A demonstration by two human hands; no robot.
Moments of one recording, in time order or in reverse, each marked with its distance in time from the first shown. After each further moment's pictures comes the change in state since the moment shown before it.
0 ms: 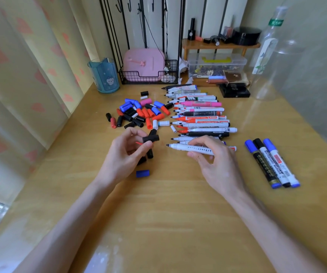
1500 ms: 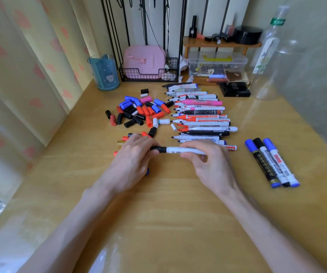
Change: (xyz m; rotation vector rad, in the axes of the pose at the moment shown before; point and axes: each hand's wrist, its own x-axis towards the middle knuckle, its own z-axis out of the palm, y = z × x) left_hand -0.002 -0.012 0.005 0.676 -0.193 0.371; right_hand 0.003 0.001 0.017 0.004 0.020 -0.044
